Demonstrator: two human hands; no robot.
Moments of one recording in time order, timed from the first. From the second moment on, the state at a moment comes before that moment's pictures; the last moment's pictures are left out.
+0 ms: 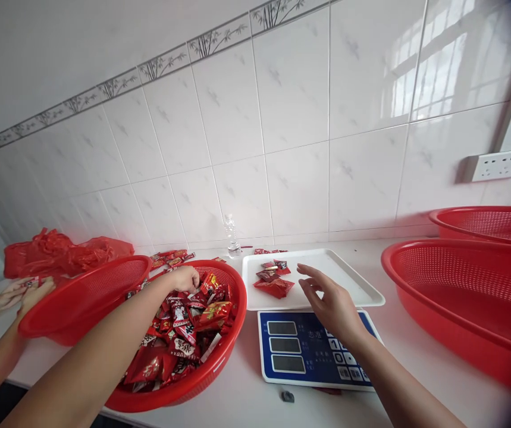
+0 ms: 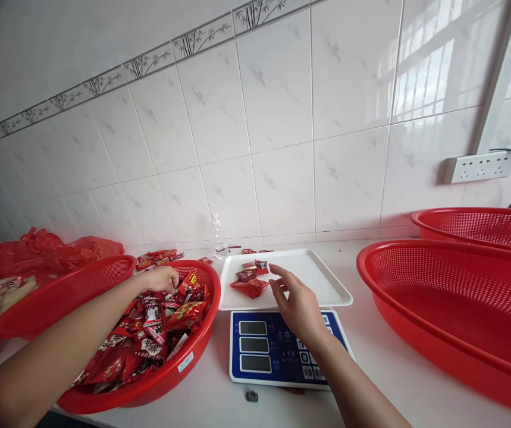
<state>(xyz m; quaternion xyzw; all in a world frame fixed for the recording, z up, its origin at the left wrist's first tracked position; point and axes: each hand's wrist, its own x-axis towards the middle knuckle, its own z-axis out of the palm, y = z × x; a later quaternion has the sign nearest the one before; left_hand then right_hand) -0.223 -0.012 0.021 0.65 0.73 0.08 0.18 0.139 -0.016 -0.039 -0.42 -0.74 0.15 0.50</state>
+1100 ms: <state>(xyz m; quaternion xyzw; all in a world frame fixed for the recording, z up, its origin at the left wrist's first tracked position) -0.024 -0.124 -0.025 0.66 0.39 0.63 0.08 0.075 0.048 -0.007 -0.45 -0.88 0.13 0.05</state>
